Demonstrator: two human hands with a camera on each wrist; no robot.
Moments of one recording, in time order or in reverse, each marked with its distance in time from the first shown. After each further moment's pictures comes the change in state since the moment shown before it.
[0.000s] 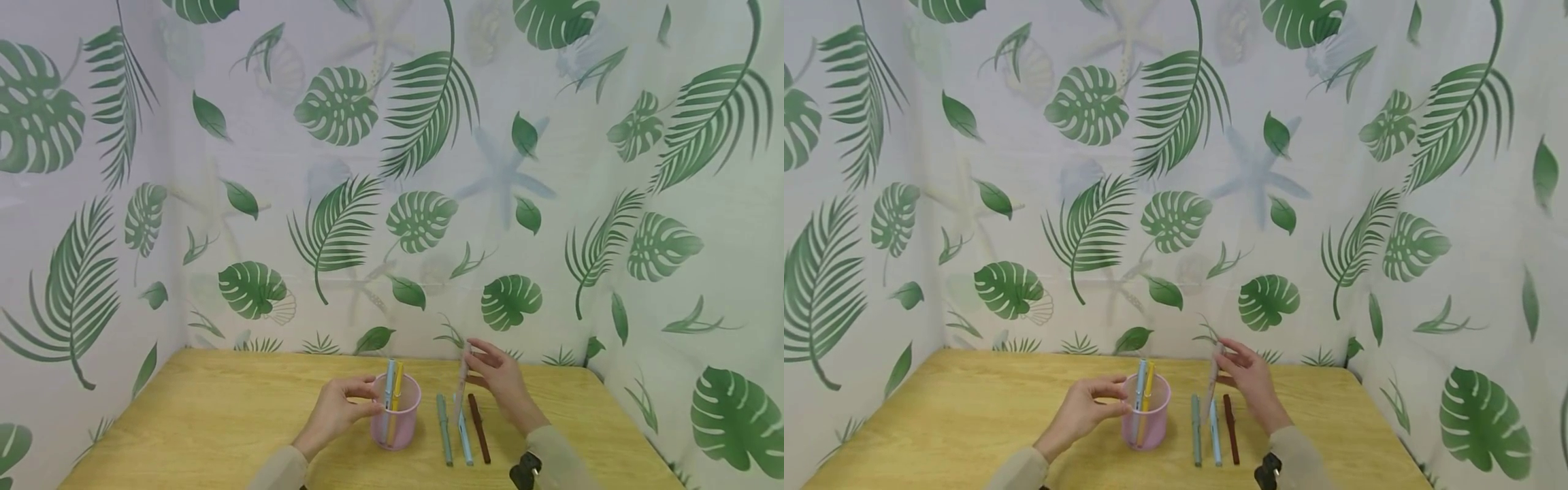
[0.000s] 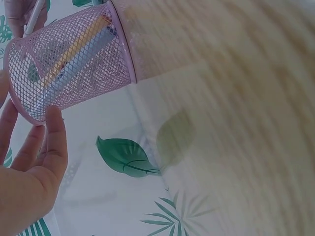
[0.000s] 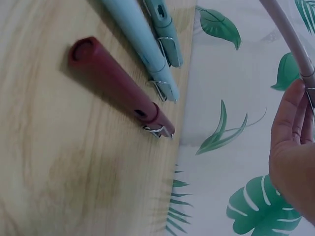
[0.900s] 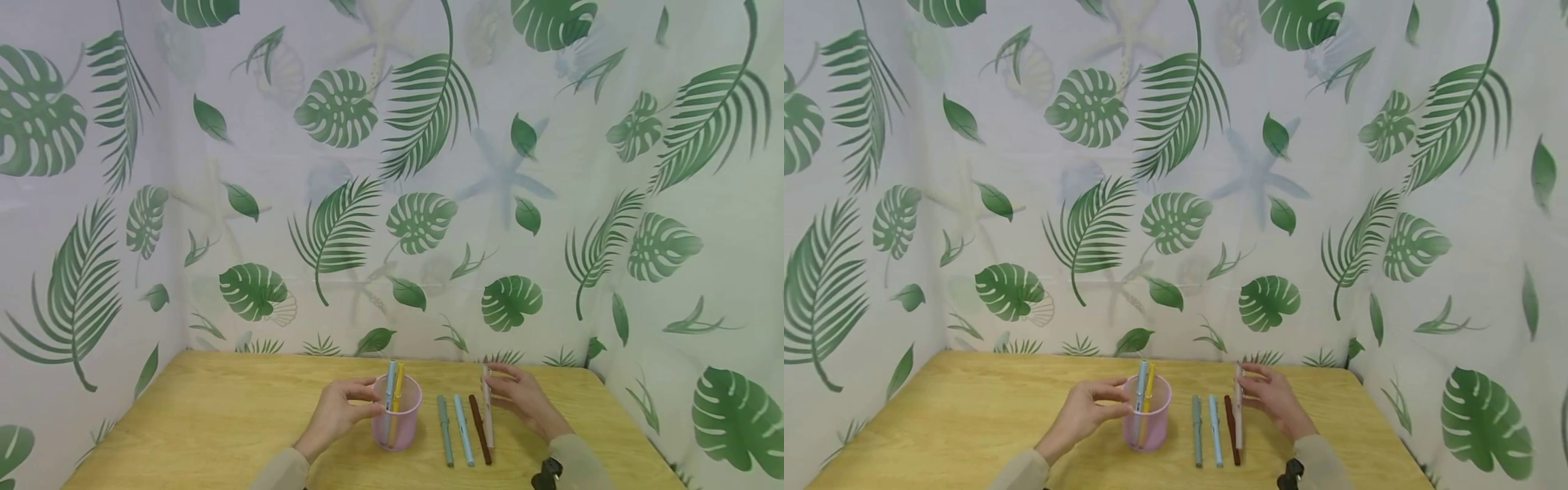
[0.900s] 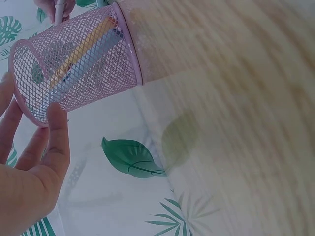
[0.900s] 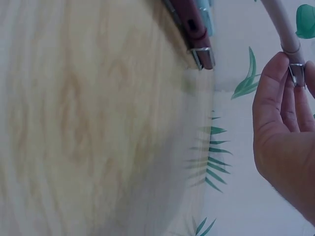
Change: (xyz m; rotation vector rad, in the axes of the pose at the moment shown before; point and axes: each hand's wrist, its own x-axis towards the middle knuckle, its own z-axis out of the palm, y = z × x) left_hand 0.000 0.001 0.001 0.074 0.012 0.022; right_hand -0.002 0.025 -0.054 -0.098 -0.127 0.192
